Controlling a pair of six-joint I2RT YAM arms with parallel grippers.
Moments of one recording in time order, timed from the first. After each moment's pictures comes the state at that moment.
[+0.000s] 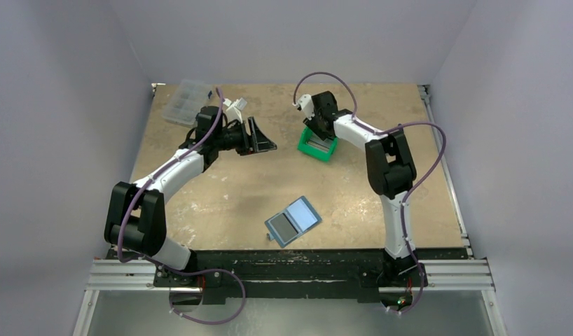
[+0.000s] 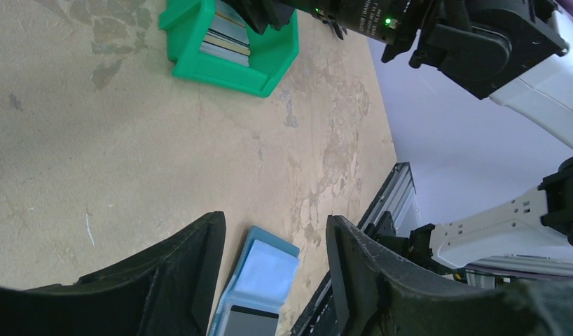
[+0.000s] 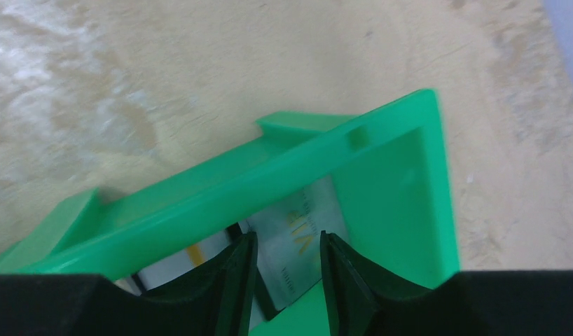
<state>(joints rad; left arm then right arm) -0.28 1.52 1.00 0.02 0.71 -0.62 0.41 2.19 1.69 -0.36 0.19 -0.50</state>
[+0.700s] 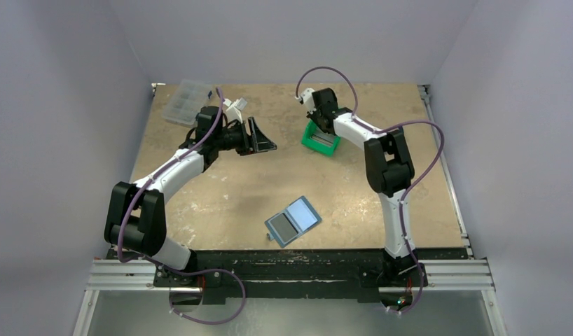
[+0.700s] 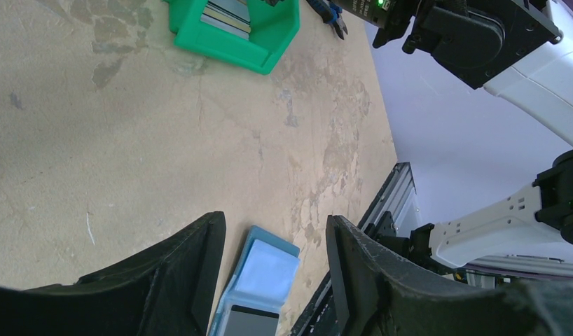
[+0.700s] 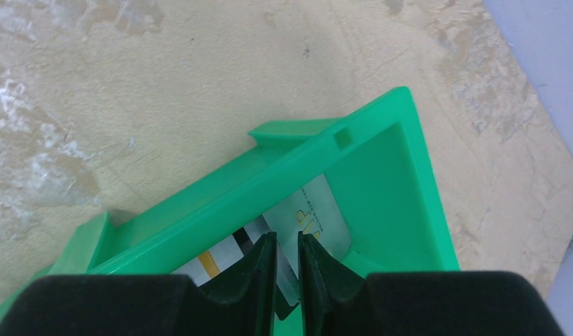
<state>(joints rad) -0.28 1.52 1.00 0.02 0.71 -0.62 0.40 2.24 1.73 -0.31 0.28 -0.46</state>
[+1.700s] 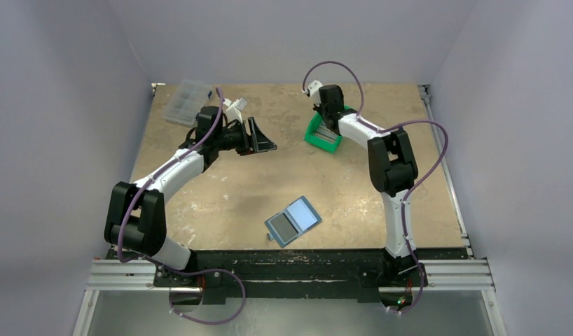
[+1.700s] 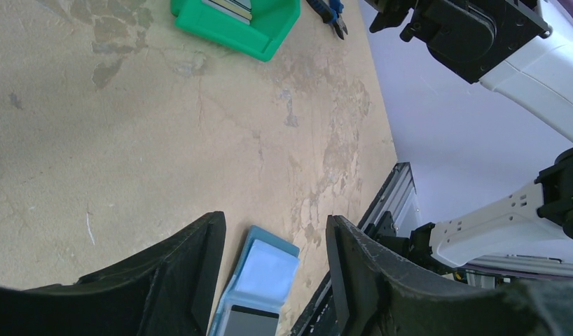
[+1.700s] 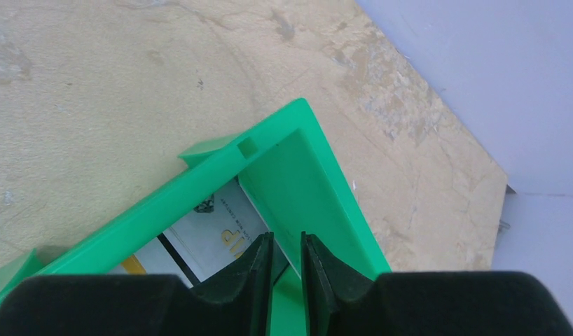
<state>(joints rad) -0.28 1.52 1.00 0.02 0.71 -0.62 0.36 2.22 1.69 -0.10 0.39 -0.51</state>
